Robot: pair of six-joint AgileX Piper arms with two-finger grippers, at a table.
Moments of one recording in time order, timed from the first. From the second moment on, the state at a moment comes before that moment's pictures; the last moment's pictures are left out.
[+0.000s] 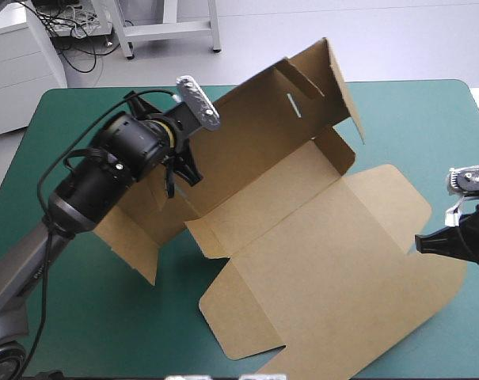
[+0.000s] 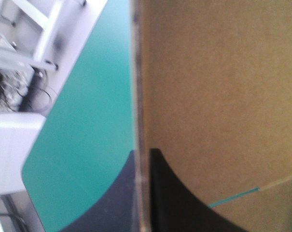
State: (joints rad) left arm -0.71 1.53 -1.70 0.47 1.12 0.25; right arm 0.06 0.84 -1.20 -0.07 1.24 -0.09
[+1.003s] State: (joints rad) left arm -0.95 1.43 -1.14 1.11 0.72 -0.06; right arm 0.06 0.84 -1.21 -0.04 1.24 -0.06
